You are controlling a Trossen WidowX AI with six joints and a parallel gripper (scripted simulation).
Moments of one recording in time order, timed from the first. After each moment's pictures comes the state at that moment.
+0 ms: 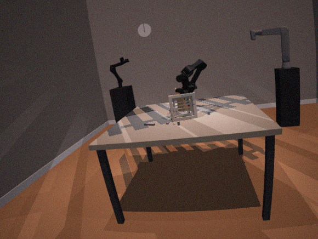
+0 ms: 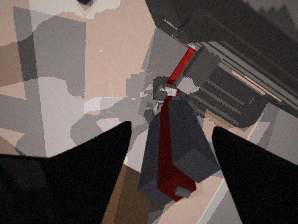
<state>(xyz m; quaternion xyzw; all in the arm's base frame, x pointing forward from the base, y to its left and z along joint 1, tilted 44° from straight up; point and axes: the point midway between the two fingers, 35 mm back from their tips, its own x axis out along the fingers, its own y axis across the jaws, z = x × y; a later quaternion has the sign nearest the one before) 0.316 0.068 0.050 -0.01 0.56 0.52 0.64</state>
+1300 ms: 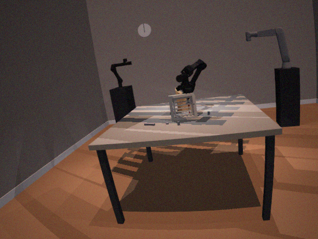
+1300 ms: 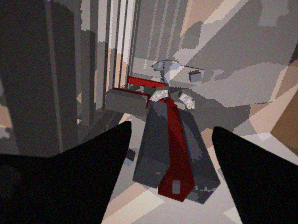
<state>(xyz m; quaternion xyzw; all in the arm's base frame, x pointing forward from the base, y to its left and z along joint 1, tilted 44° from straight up) 0.316 0.068 0.050 0.52 0.75 -0.16 0.37</state>
